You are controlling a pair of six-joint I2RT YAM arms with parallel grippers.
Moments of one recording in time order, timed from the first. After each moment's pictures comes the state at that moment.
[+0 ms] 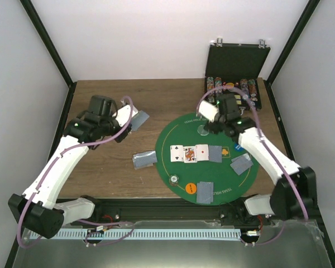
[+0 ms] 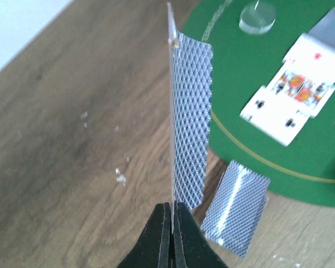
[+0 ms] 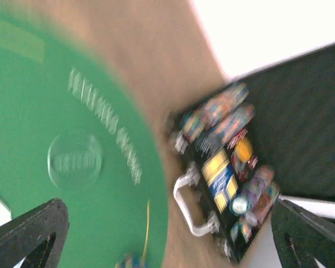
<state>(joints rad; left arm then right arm) -0.38 1.18 1.21 -0.86 0.17 0.46 0.36 1.38 1.03 -0.43 0.19 -0.96</state>
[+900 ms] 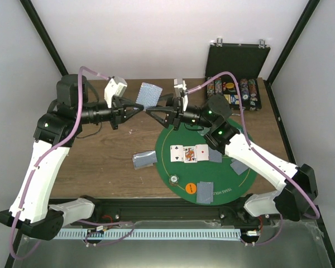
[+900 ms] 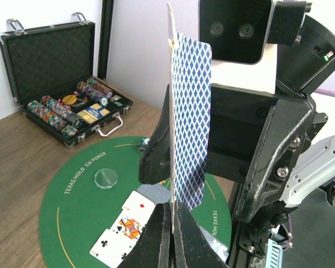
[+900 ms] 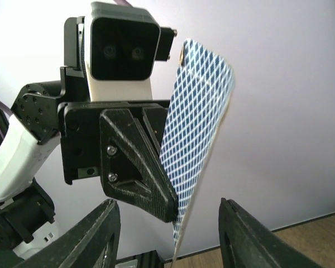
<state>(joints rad) -0.37 1.17 1.64 -0.87 0.79 0.01 0.75 1.34 1.16 0.54 -0.72 0.52</state>
